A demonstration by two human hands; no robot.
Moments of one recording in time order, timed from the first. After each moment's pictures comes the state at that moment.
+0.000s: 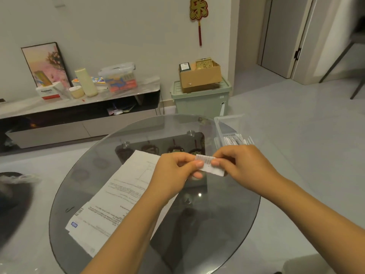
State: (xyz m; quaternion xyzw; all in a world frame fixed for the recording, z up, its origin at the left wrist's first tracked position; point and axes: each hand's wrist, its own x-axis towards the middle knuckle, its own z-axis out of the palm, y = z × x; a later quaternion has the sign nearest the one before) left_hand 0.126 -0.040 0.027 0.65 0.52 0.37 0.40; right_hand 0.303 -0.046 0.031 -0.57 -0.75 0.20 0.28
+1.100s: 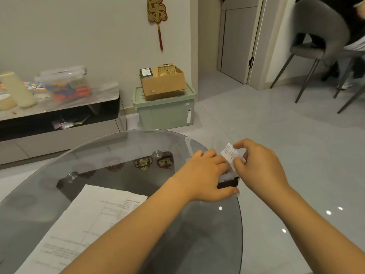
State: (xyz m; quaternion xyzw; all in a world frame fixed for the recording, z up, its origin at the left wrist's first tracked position) left_hand 0.236 0.075 0.006 0.97 0.24 0.05 0.01; right_hand 0.370 0.009 0.025 -0.78 -0.55 0.06 0.30
